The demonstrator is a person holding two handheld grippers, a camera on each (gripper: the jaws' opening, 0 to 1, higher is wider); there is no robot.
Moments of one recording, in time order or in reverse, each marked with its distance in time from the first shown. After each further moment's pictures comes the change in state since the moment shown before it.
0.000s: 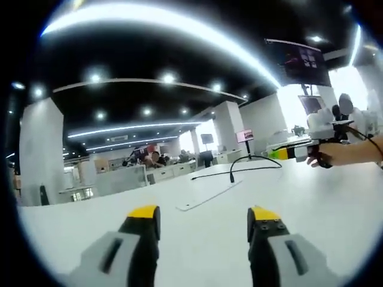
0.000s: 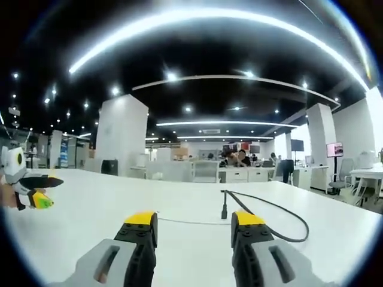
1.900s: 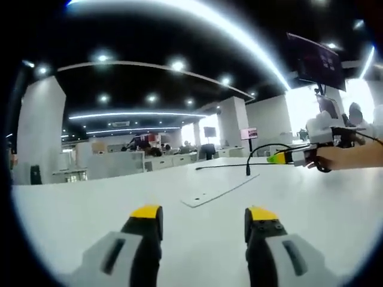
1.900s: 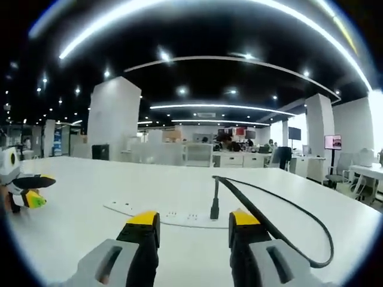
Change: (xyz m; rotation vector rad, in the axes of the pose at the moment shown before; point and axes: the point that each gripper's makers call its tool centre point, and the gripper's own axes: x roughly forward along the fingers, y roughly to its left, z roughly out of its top) left arm 0.077 0.038 -0.050 -0.115 0.042 0.000; right arm 0.092 -0.035 -0.041 -0.017 0.114 -0.052
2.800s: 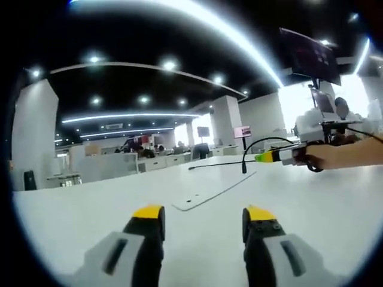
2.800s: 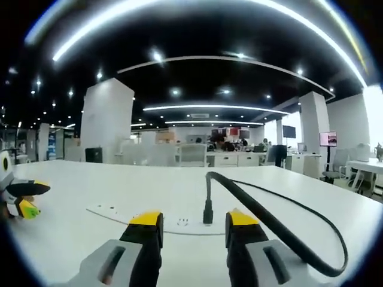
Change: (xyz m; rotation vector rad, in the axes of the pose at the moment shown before) left arm 0.029 -0.018 -0.014 0.040 0.007 -0.053; right arm 0.029 -0.014 -0.014 0.035 -0.011 -0.036
